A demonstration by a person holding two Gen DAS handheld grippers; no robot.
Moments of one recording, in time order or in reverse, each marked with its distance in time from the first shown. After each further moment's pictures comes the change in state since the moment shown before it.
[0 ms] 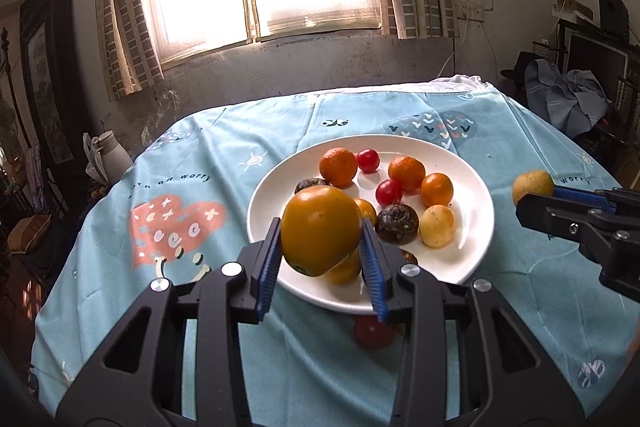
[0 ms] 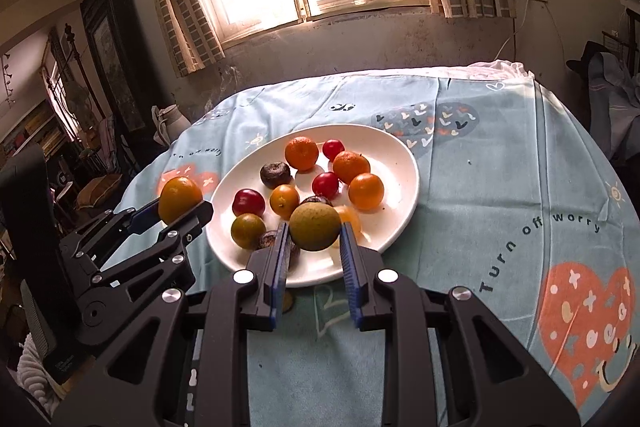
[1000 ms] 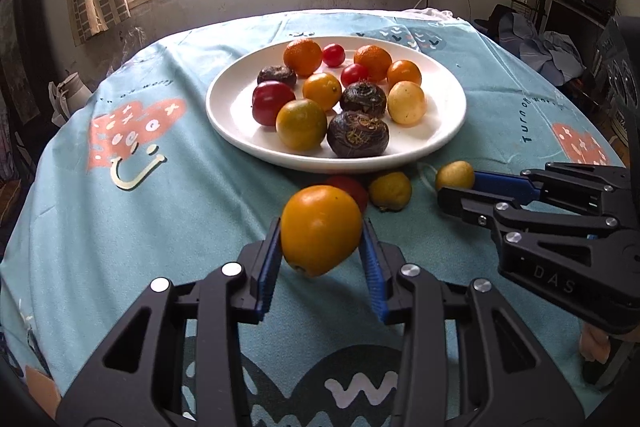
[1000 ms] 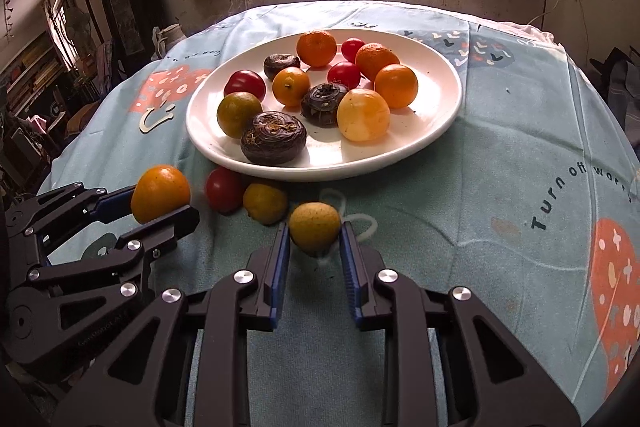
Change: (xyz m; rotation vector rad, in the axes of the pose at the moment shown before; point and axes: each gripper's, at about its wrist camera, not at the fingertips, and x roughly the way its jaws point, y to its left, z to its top) left arm -0.006 -0.003 -0.072 0.000 0.202 -0.130; right arm 0.043 0.012 -0.066 -0.136 0.198 -0.023
